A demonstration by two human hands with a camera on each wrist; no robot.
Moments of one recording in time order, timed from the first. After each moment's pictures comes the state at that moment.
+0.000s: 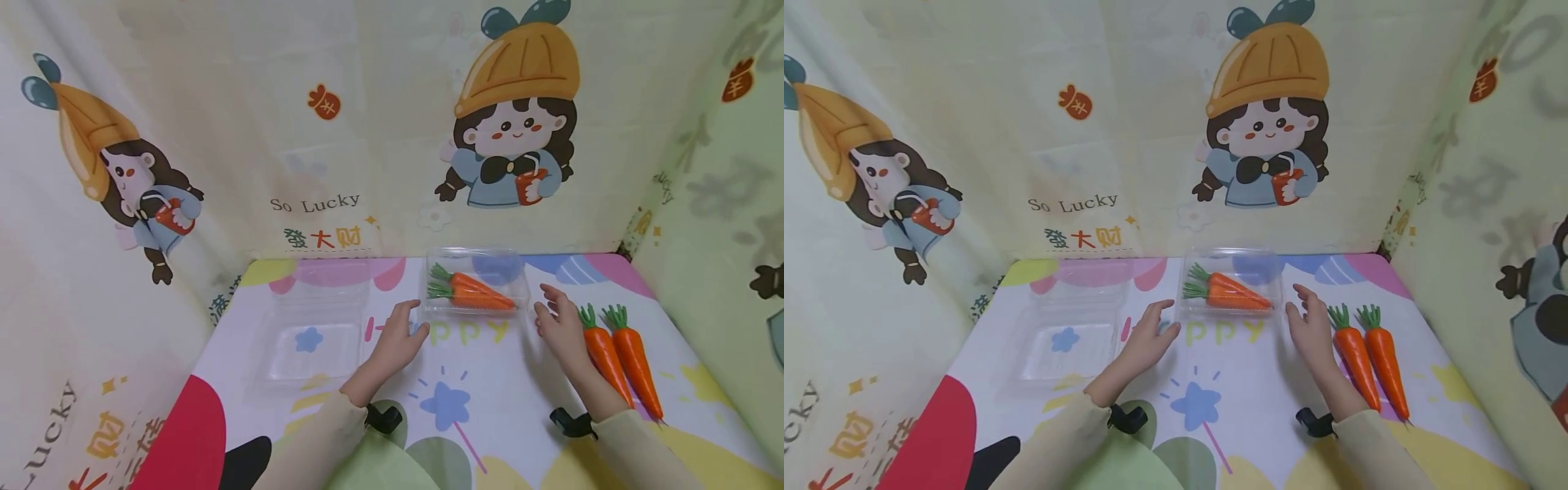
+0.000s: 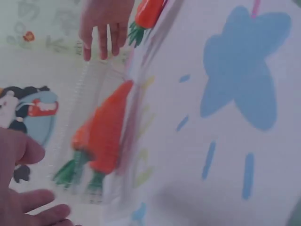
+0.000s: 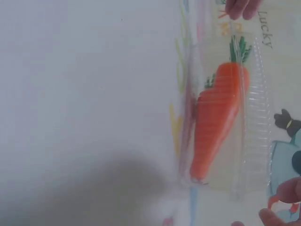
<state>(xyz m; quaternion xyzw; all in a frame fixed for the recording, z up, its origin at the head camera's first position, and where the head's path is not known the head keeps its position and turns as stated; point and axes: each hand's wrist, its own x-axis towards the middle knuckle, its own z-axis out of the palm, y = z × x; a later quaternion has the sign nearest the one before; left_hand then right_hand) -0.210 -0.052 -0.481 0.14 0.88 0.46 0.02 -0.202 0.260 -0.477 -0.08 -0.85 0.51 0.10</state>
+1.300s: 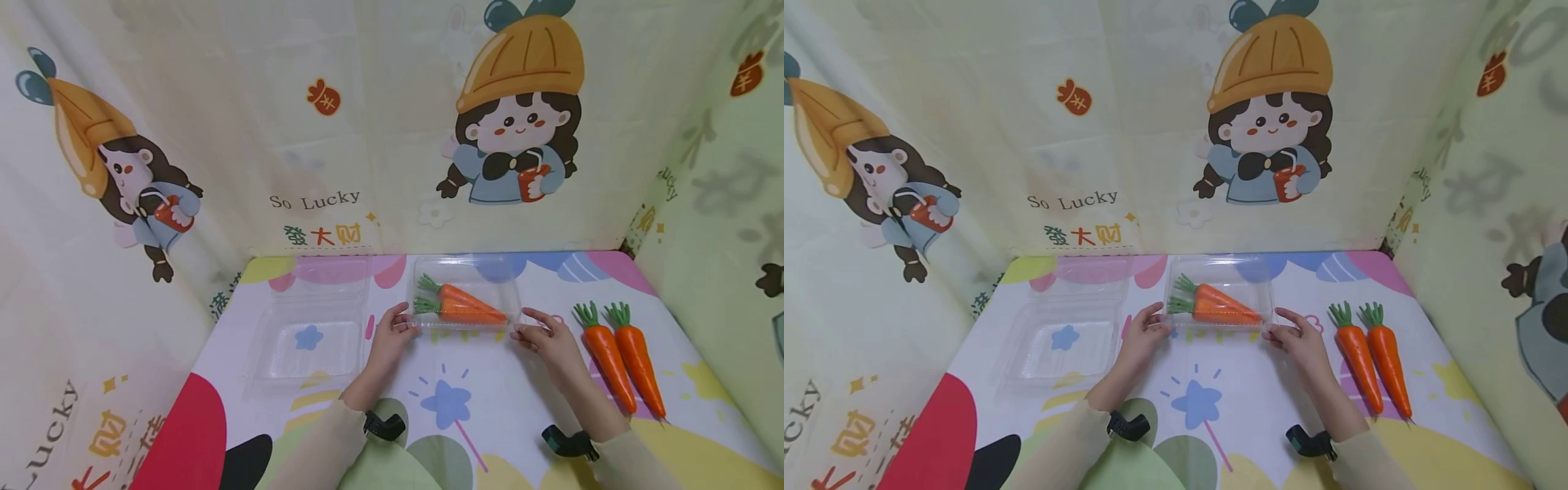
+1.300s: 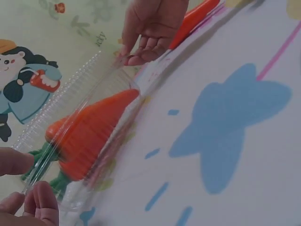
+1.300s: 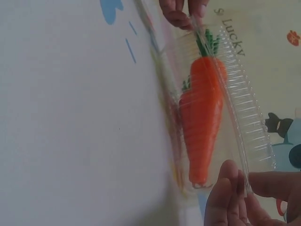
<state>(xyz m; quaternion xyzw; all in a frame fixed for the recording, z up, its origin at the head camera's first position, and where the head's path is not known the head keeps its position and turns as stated) -0.213 -0.054 -0.509 -0.03 0.69 0.73 0.03 -0.182 0.252 -0.492 -0.10 -0.74 0.66 -0.06</state>
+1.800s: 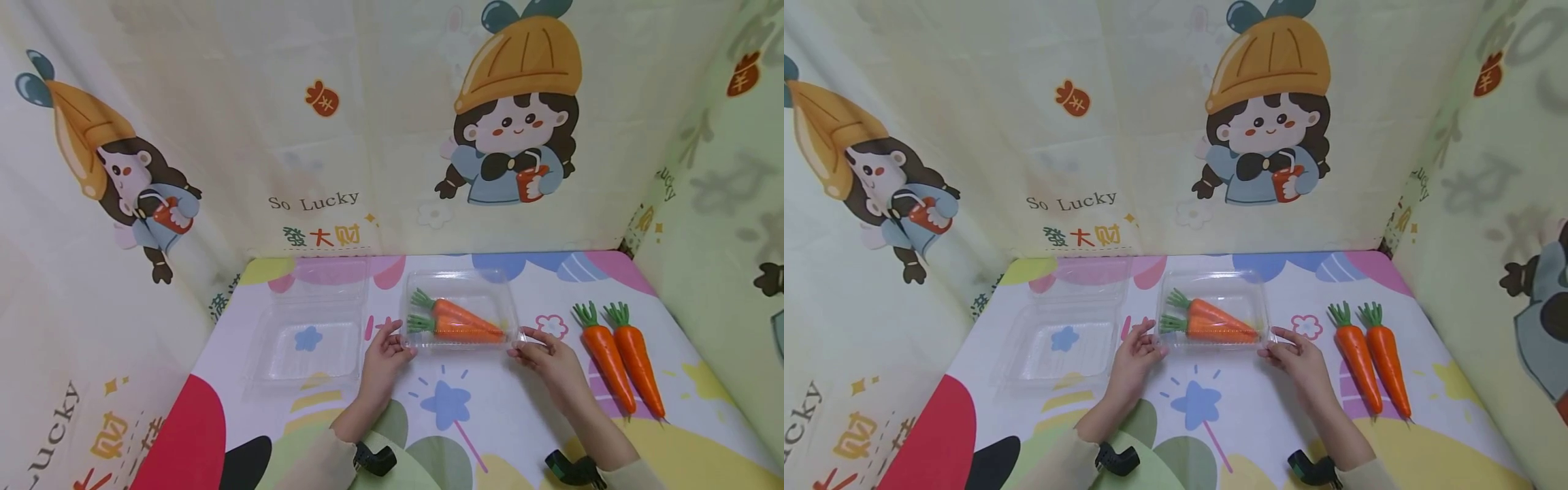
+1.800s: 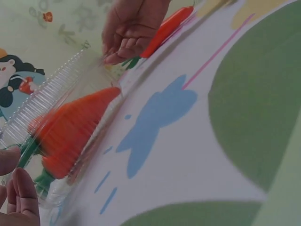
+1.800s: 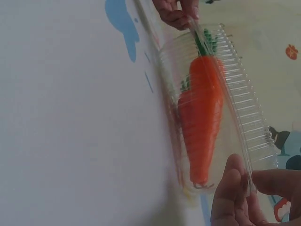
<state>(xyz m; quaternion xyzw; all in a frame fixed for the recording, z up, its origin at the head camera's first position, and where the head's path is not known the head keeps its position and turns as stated) -0.180 -0.066 -0.527 -0.03 0.64 0.77 0.01 -0.154 0.244 -0.494 -0.13 -0.72 0.68 -0.09</state>
